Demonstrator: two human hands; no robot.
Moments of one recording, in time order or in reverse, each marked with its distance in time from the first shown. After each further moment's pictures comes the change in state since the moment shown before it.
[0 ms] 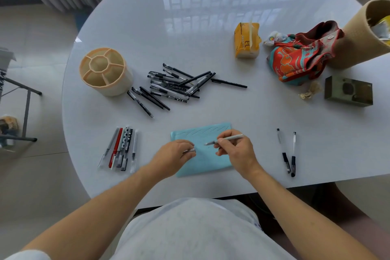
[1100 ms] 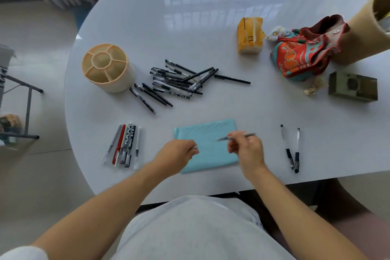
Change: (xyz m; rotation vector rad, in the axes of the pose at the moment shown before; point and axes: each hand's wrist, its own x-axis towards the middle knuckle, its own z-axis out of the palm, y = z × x) left_hand -0.007 0.014 -0.013 0.012 -0.096 -0.095; right_hand -0.002 0.015 -0.002 0.185 0.206 0.134
